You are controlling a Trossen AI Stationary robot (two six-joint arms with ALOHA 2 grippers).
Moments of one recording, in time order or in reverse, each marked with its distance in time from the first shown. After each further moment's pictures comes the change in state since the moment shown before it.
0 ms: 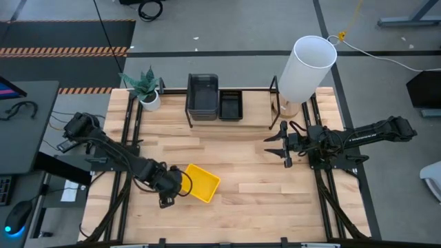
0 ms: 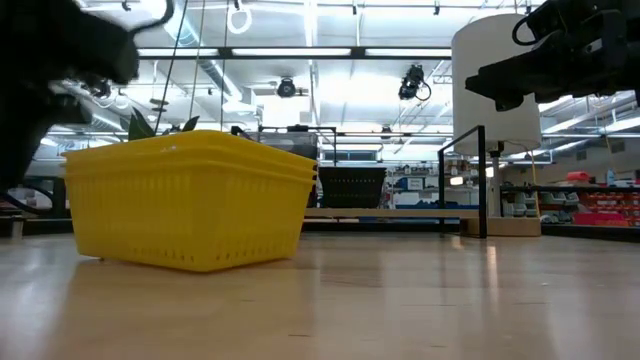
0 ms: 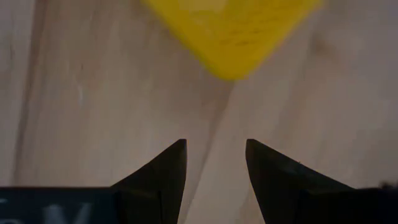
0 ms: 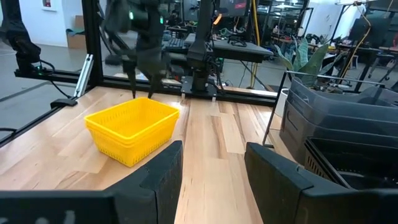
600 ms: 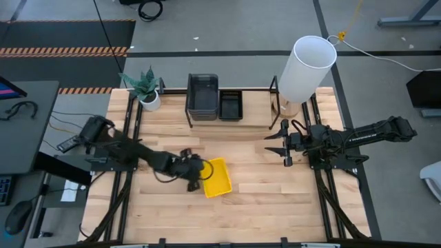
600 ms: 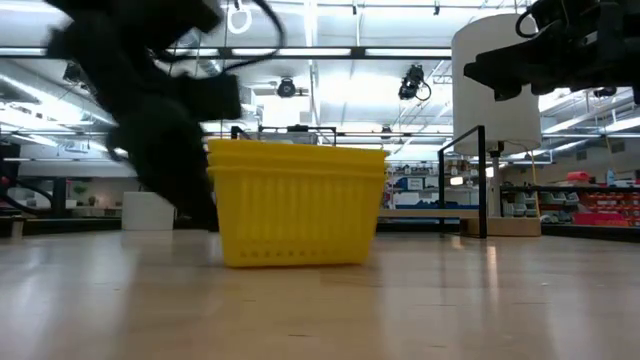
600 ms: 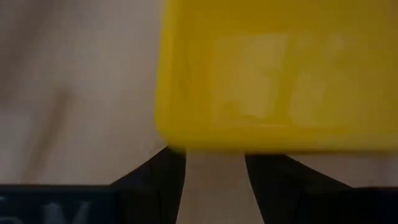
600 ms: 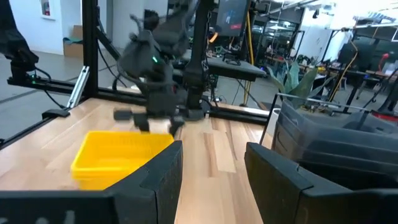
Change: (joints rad) left arm 0.233 0.188 -0.115 0.616 -0.361 0.370; right arm -0.003 -0.003 0.000 0.067 0.003 -0.054
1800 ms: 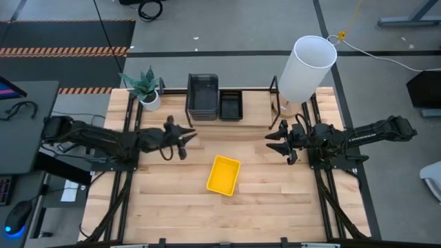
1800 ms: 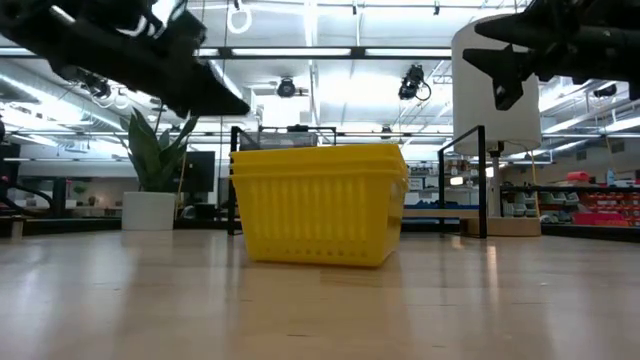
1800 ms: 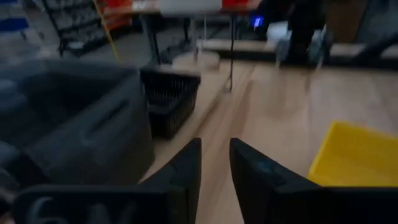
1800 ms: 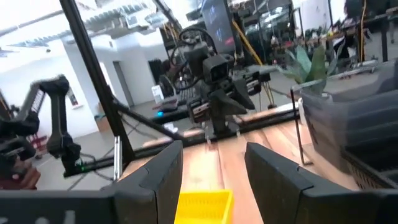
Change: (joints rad) left arm 0.298 -0.572 -0.412 0.622 -0.074 0.467; right arm 0.003 0.022 0.000 0.131 -0.003 0.444
